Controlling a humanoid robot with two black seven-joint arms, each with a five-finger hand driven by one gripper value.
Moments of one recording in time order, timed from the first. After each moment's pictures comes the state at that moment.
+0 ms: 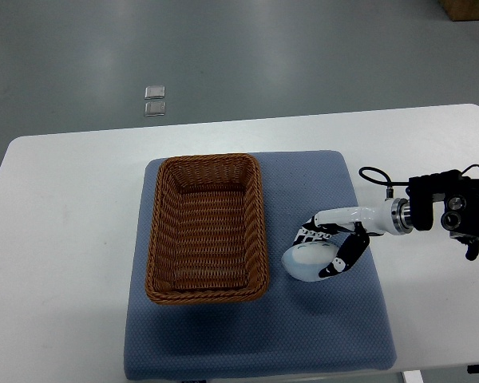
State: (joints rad) left arm -0.05 0.00 -0.11 -0.17 0.06 -0.06 0.06; right arm 1.03 -0.65 -0.11 1.33 -0.89 0.28 0.13
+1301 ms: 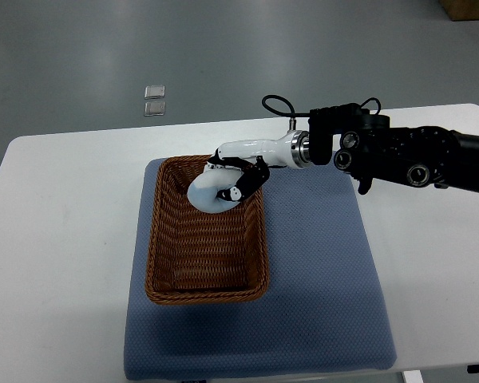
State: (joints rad) left arm -0.05 0.00 -0.10 -0.18 0.06 -0.06 0.06; right arm 1.27 -0.20 -0.07 0.99 -0.83 0.24 0.13
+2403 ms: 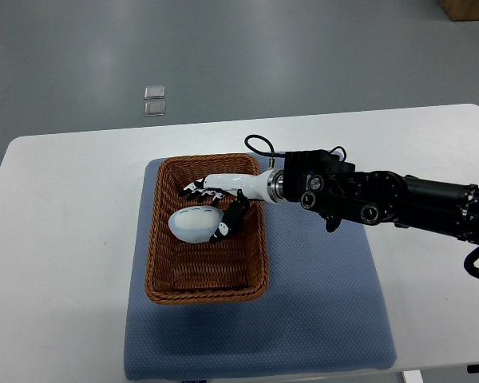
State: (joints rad) left arm -0.05 0.00 -0.11 -0.18 0.06 -0.06 0.06; right arm 1.15 -0.06 -0.06 0.84 -0.83 0.17 0.14
